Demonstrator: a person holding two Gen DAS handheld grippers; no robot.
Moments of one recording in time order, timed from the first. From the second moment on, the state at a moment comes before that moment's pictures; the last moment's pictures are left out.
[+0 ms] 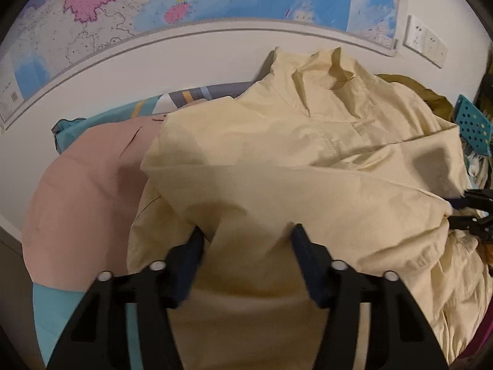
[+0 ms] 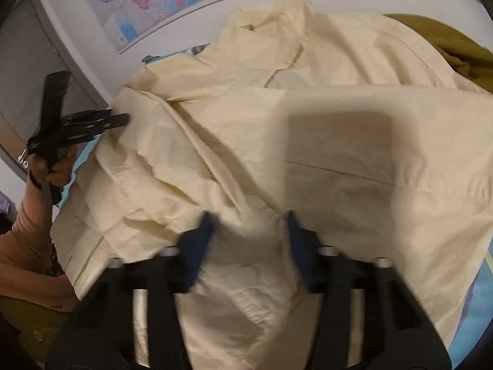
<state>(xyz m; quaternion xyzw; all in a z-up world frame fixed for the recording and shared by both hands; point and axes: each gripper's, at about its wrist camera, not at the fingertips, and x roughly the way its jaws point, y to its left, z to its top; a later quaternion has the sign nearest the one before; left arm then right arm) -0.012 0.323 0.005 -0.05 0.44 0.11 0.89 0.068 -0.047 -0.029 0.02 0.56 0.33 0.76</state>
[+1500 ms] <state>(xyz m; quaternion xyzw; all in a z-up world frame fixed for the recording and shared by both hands) 0.056 0.255 0.023 0.04 0.41 0.06 0.91 0.219 0.042 -0.046 -0.12 0.50 0.25 0.82</state>
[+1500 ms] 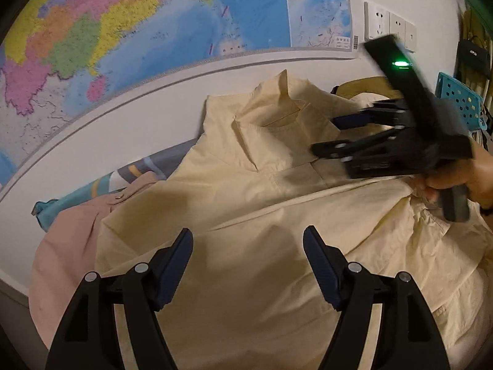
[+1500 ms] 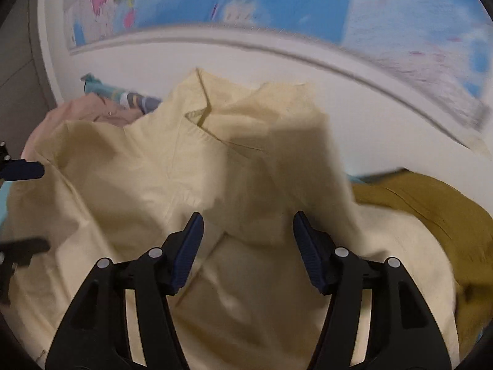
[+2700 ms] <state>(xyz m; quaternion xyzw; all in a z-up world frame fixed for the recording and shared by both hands) -0.152 0.294 0.003 -0.04 0.35 0.09 0.93 0.080 -0.112 0.056 0.01 0.48 0.25 0.84</state>
